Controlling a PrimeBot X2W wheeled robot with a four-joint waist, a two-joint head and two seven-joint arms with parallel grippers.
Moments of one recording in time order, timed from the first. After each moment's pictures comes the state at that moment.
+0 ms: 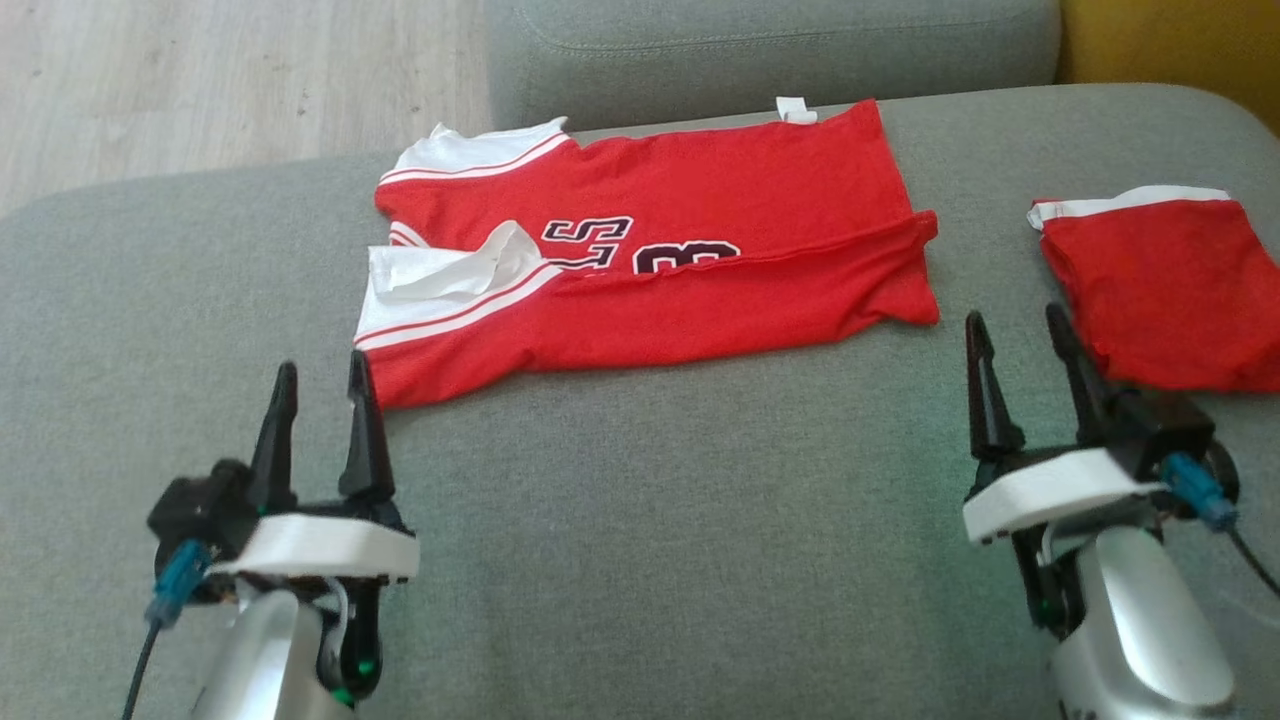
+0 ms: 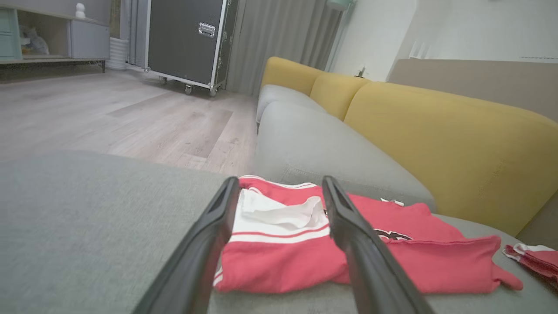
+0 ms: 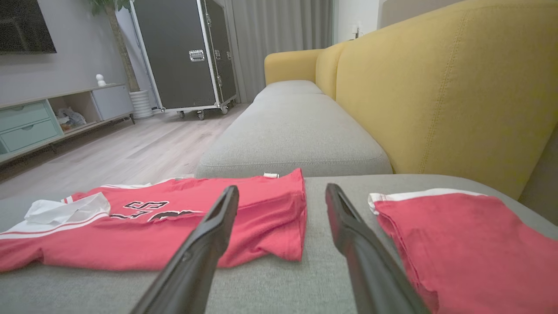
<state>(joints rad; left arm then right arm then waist) -0.25 0.10 -0.15 0.42 -0.44 -0.07 -0.26 -0.27 -0.07 0.02 0.46 0.09 0.13 -0.26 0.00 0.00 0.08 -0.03</state>
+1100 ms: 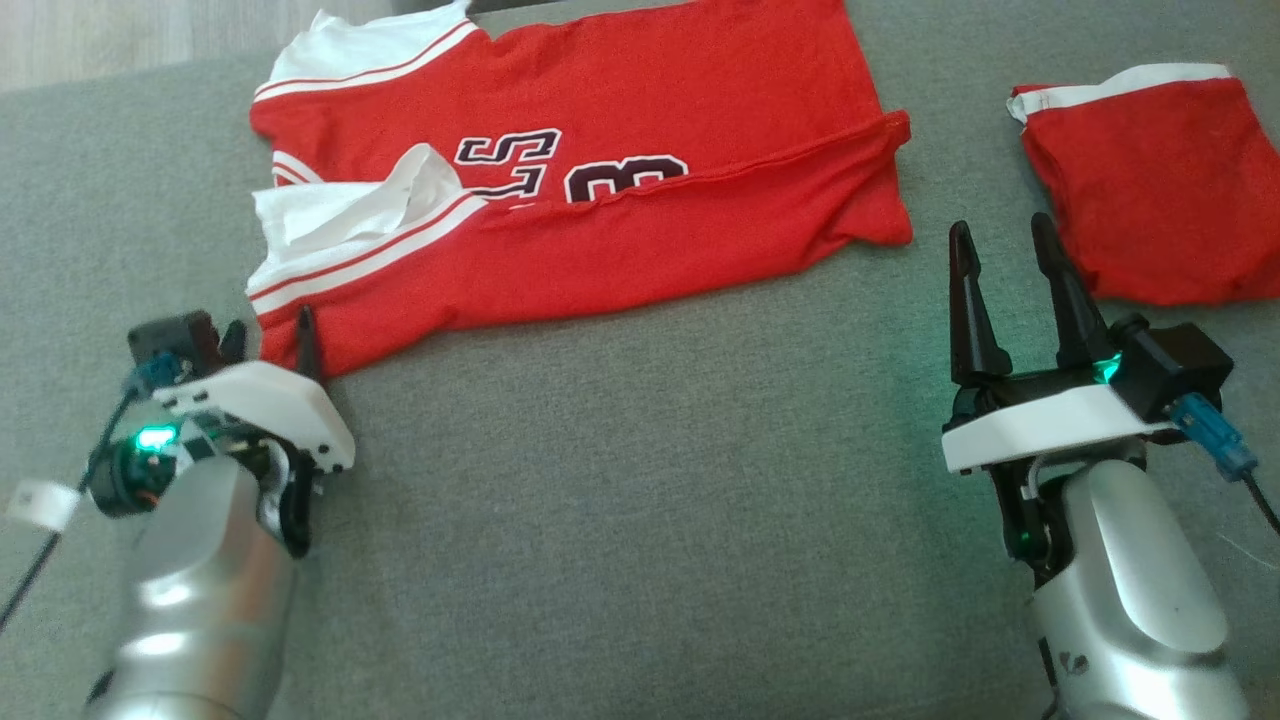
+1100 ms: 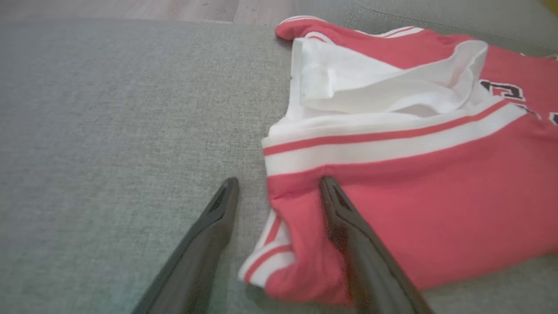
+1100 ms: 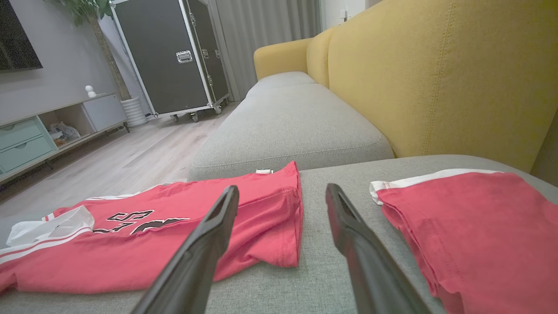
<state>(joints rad) -0.67 0.13 -0.09 1.05 -0.33 -0.05 -0.03 -0.34 -0.06 0.08 0.37 0.20 0.13 -0.26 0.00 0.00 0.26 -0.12</state>
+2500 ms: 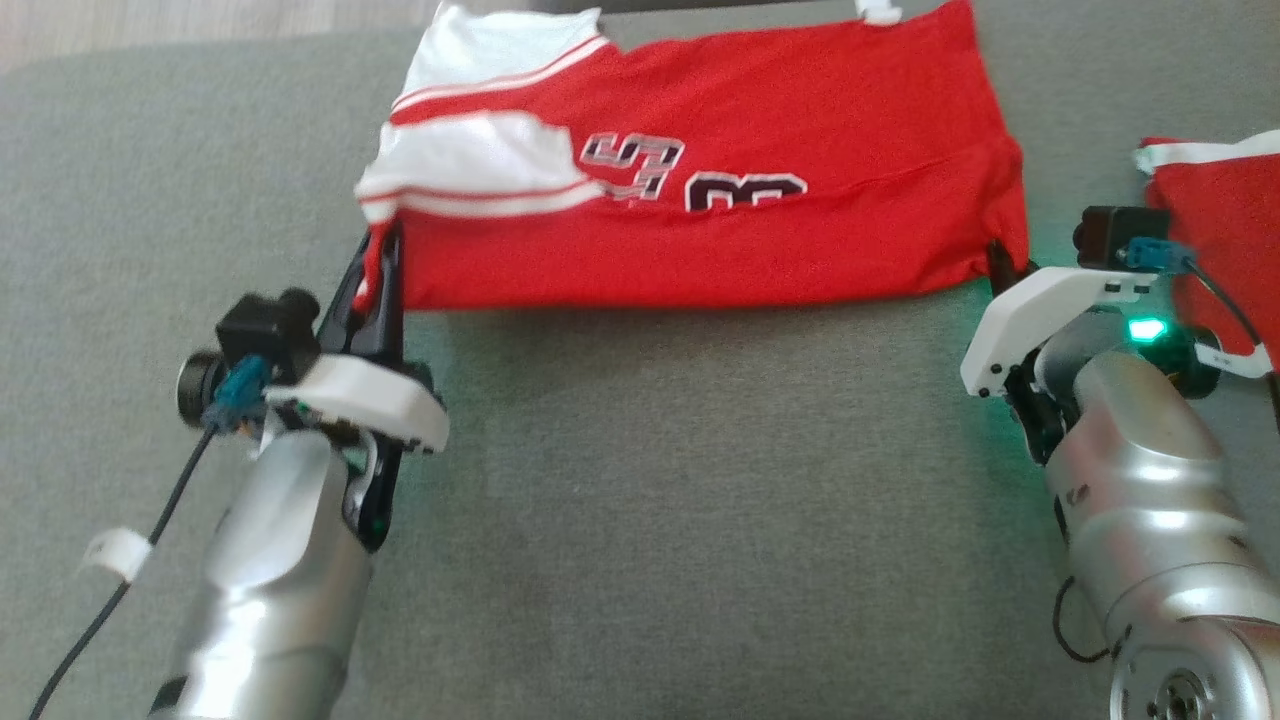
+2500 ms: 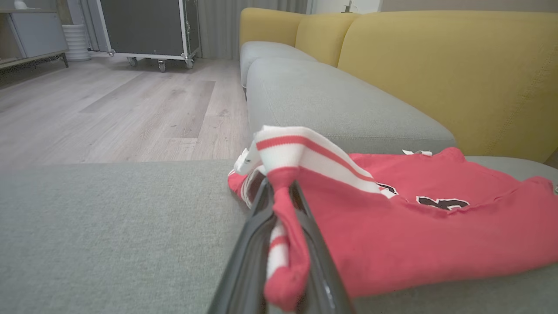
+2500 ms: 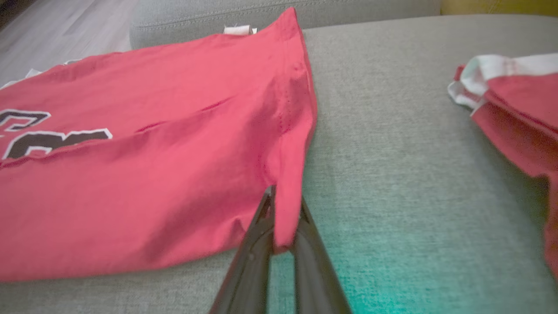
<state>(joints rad) -0.61 0.09 -0.23 0.76 -0.29 -0.12 -0.25 -0.83 -0.06 -0.22 1.22 -0.11 0.13 -0.04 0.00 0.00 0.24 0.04</state>
